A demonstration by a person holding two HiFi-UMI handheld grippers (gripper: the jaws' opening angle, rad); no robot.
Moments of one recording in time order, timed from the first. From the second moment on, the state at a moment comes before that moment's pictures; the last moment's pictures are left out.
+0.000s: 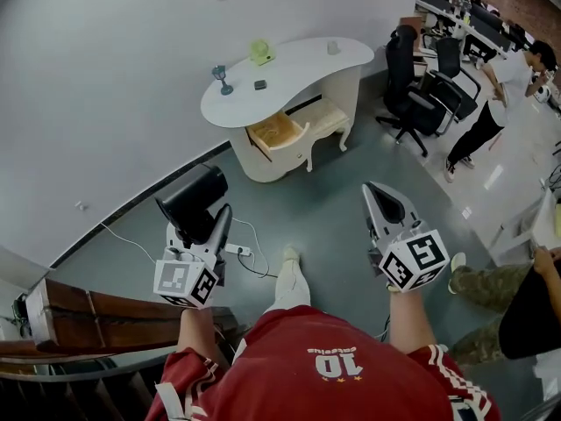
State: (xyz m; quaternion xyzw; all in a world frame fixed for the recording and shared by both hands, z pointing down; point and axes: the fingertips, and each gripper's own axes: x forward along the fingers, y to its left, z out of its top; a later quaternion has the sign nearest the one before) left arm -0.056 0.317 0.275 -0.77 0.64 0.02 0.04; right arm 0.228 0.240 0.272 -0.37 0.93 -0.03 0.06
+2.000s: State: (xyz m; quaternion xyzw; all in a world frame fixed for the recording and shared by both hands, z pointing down) left arm -0.212 -0.146 0.473 -0.86 0.49 -0.17 -0.02; right arm 0.007 -0.173 0.326 -0.39 0.92 -0.06 -0.06
